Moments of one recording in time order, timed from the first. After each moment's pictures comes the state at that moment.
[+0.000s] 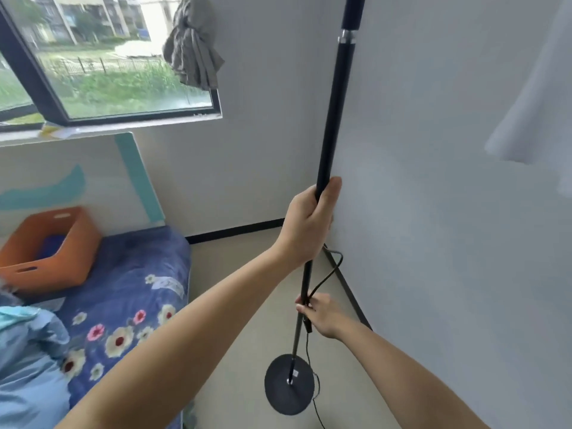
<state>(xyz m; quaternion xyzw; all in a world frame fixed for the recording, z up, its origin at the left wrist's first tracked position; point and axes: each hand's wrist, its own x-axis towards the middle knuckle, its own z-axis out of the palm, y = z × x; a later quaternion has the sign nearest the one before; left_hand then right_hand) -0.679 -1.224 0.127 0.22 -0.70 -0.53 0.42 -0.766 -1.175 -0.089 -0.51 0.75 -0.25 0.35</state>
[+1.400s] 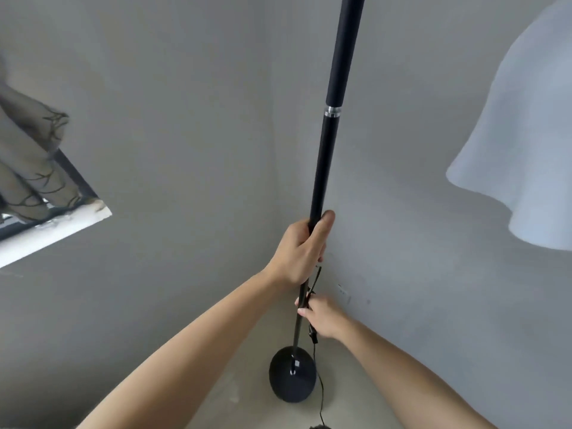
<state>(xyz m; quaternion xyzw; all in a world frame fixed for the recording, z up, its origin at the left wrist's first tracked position) -0.975 -1.937 0.056 0.11 -0.77 -0.61 0.17 -1.031 -1.846 -0.127 -0.30 0.84 -0.28 0.34</state>
